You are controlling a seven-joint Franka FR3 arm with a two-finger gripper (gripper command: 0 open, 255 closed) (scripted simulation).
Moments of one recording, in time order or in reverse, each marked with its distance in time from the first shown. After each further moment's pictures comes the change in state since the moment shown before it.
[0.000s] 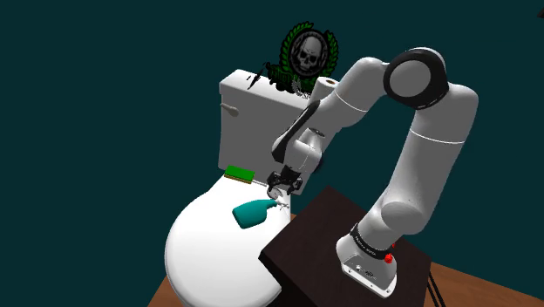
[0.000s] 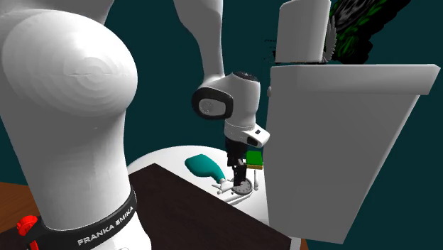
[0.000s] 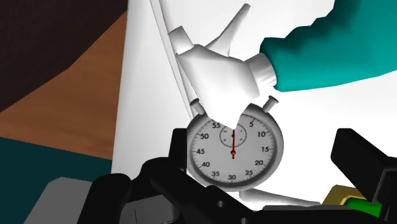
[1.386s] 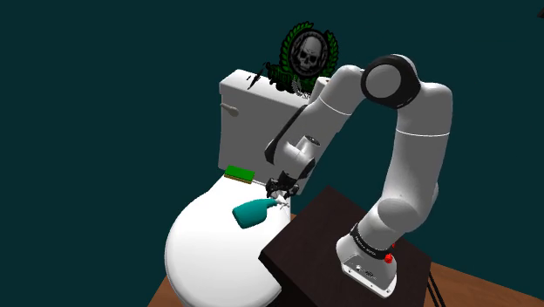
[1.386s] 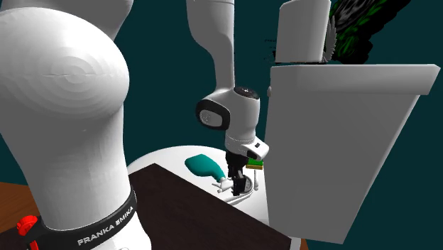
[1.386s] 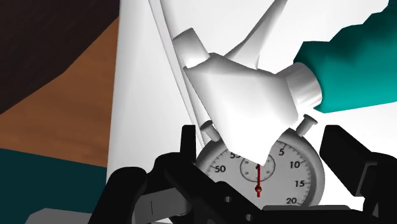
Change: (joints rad) arm -0.100 0.163 0.111 0.108 0.256 0.065 -0.253
